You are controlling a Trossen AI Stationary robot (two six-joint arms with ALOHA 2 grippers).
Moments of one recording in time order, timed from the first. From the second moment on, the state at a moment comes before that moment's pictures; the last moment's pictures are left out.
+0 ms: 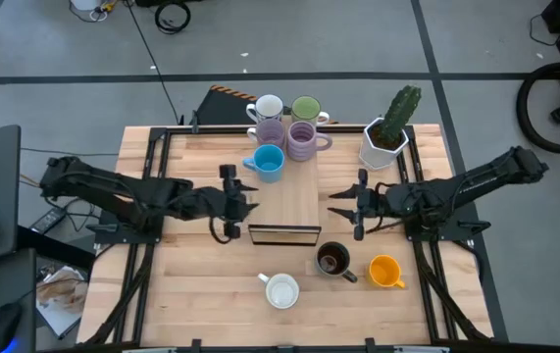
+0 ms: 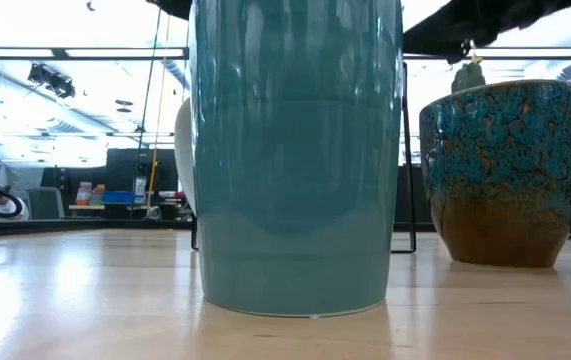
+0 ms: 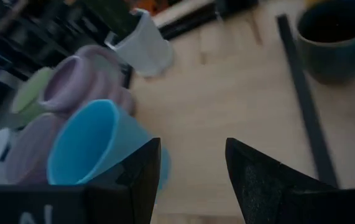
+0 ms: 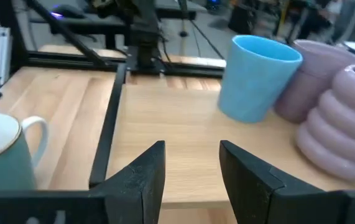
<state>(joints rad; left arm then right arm) -0.20 1.25 1.06 -0.37 -0.55 0.28 0.27 0.90 0.55 0.06 0.45 -0.02</state>
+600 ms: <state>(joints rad) -0.15 1.02 0.63 0.27 -0.46 0.45 0.41 1.15 0.98 -0.62 0.28 0.64</state>
